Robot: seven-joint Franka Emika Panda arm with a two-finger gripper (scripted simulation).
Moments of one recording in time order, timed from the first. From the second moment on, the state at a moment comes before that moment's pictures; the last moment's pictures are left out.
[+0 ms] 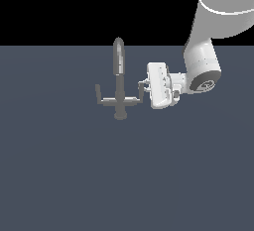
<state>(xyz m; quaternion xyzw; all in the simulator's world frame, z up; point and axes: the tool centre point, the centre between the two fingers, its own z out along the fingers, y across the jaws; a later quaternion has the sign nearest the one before) 0.100 -0.054 0.134 -0.67 0.26 0.28 0.64</state>
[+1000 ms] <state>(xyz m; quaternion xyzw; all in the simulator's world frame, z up) 0.066 -0.056 0.142 -0.67 0.26 0.27 0.64</state>
